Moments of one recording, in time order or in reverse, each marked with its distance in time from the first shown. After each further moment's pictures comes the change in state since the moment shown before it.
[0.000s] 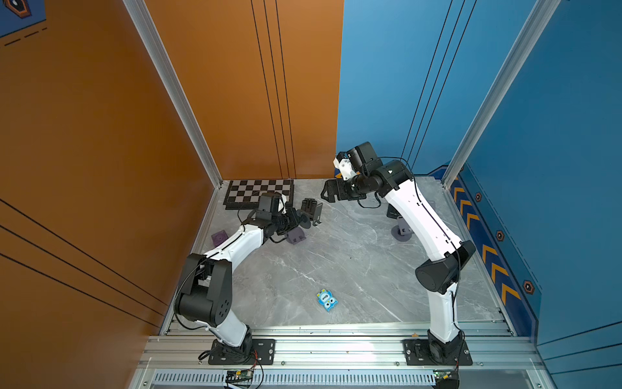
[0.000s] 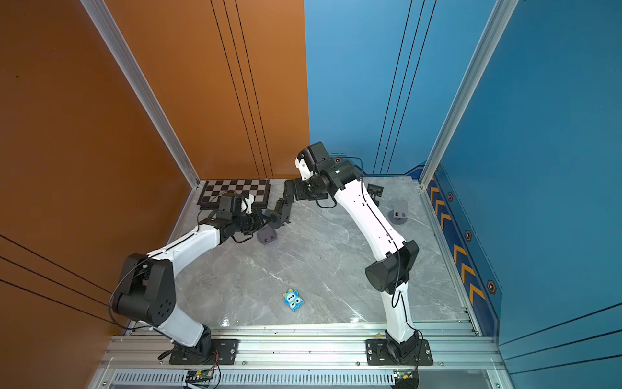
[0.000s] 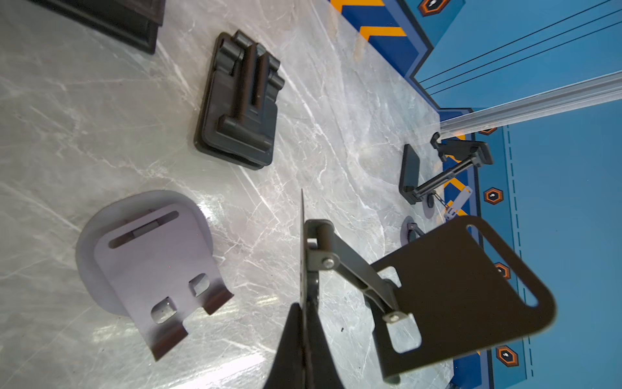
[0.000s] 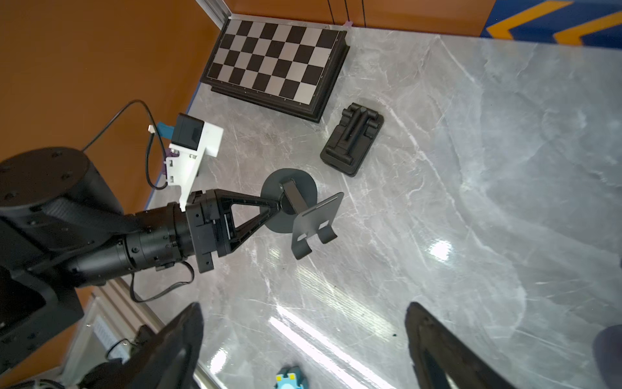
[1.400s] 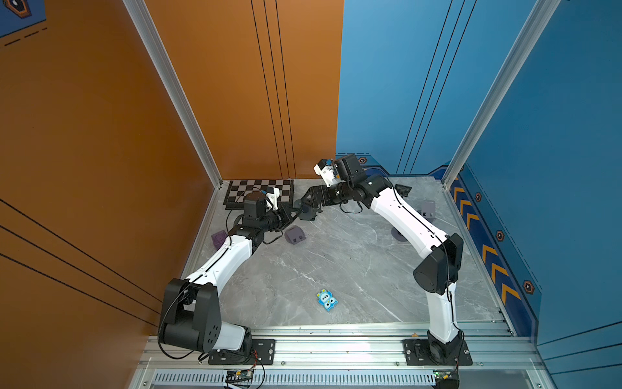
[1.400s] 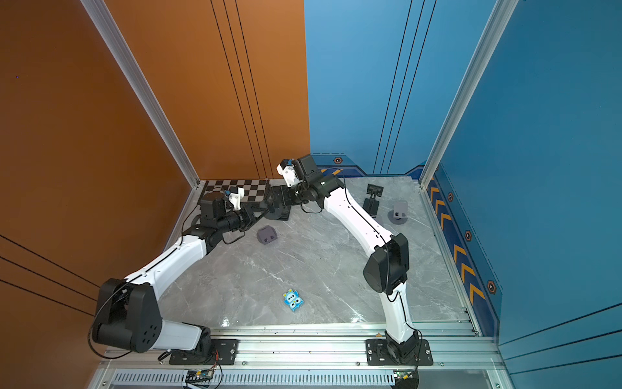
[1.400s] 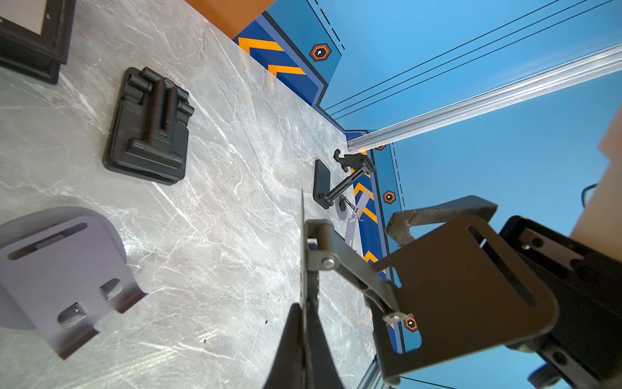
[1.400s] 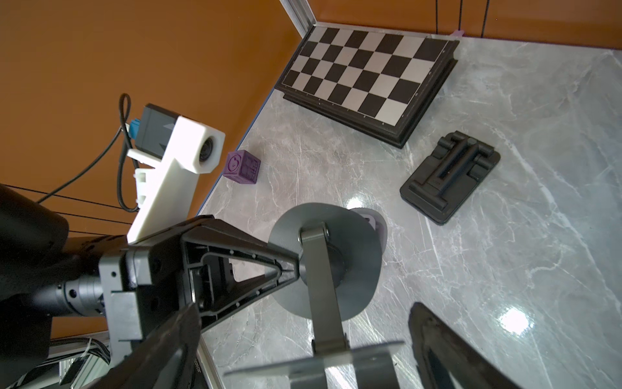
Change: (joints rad) left arm 0.047 -0.161 -0.110 0.188 0.180 -0.150; right arm 0.041 0.011 -0.249 0.415 -0.196 0.000
